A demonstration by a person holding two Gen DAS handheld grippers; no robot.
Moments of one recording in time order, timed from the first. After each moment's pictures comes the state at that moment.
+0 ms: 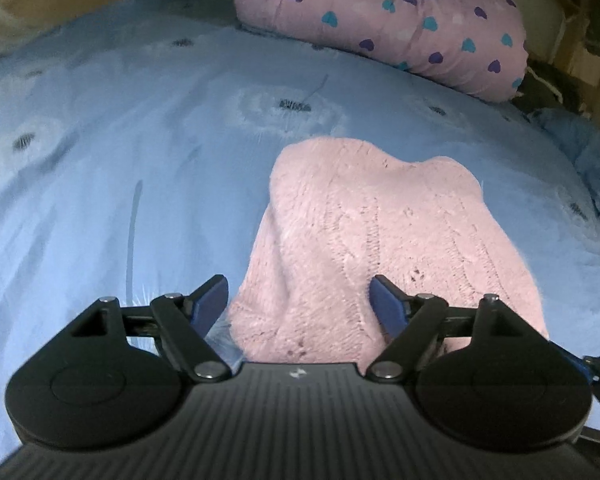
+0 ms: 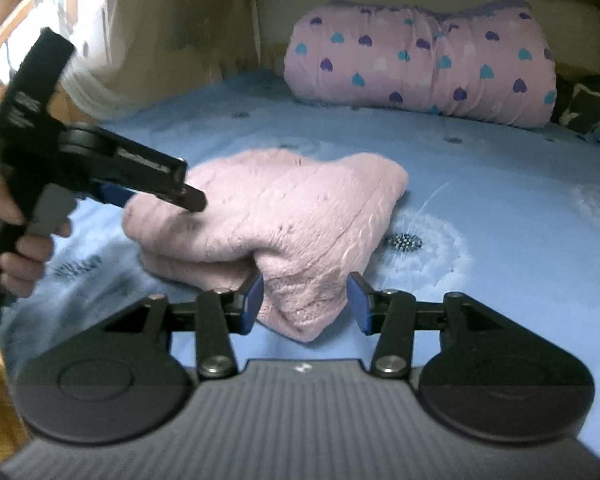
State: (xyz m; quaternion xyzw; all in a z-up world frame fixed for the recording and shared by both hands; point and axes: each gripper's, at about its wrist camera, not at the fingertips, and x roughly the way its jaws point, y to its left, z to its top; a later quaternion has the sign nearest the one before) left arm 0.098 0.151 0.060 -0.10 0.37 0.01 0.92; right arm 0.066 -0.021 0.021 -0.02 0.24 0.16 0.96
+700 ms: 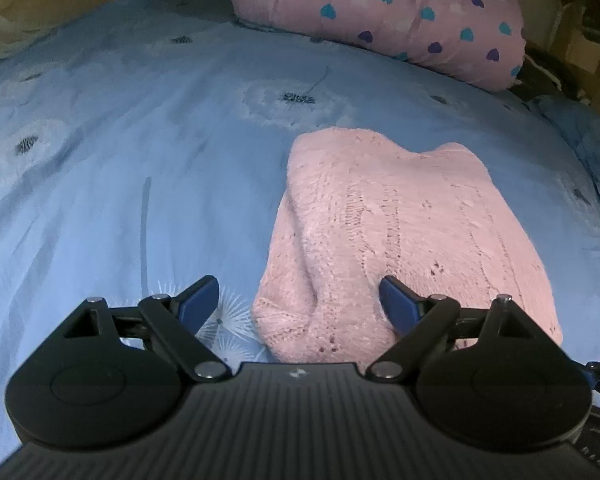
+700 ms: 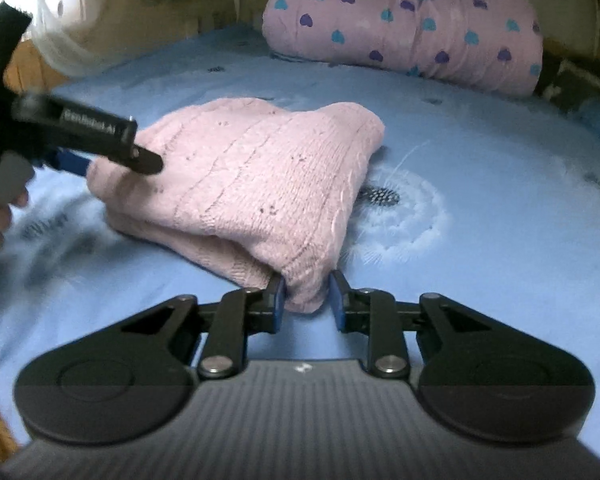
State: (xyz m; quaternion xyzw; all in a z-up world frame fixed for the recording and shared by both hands) left arm 0.097 0.157 0.059 -0.07 0.38 0.00 0.92; right arm 0.065 -0.035 0.016 -0.01 0.31 0.14 0.94
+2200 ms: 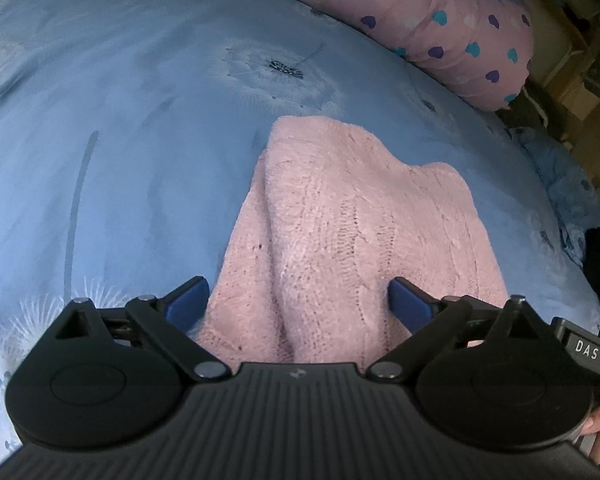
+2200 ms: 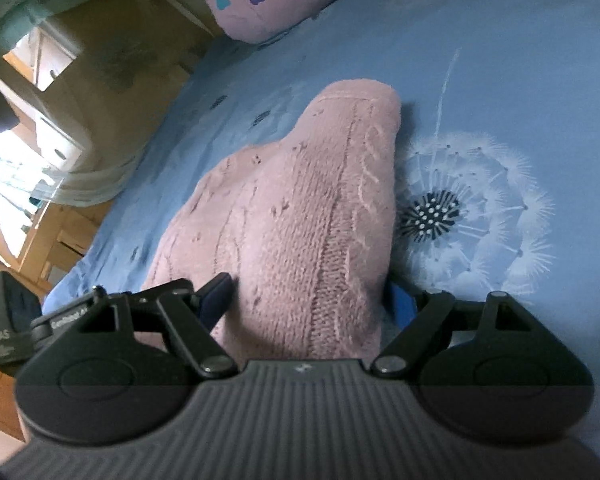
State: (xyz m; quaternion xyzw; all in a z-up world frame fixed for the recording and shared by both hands) left arm 0.149 0.172 0.038 -0.20 0.42 -0.04 0.89; right arm 0.180 -0.070 0.001 0.28 0.39 0.22 0.85
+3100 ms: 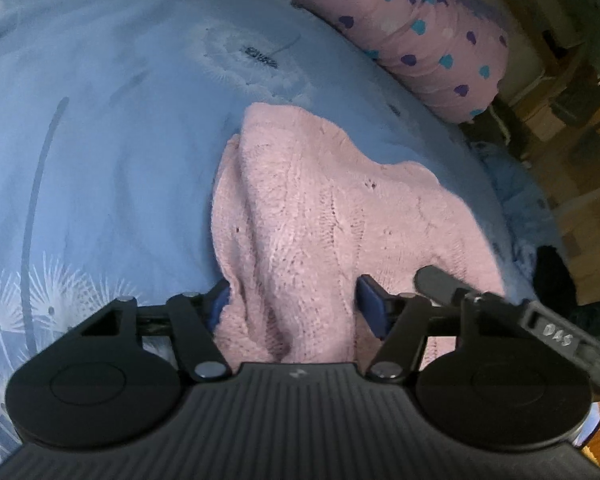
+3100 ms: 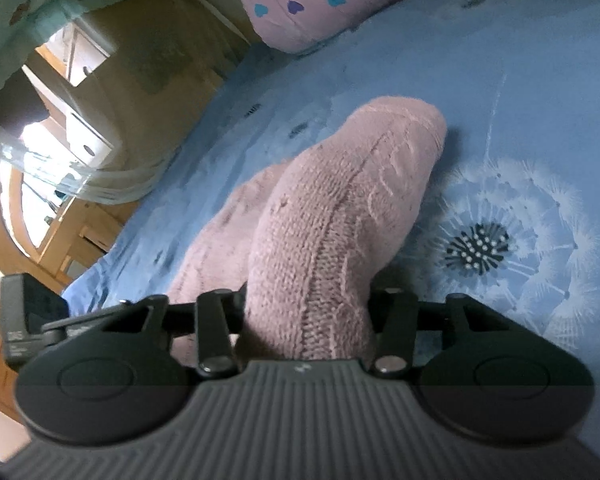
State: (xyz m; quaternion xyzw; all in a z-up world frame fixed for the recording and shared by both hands) left arm 0.147 0.183 0.030 -0.27 0.41 -0.11 0.87; right arm 0.192 -0.049 0.019 0.27 0.34 0.26 0.86
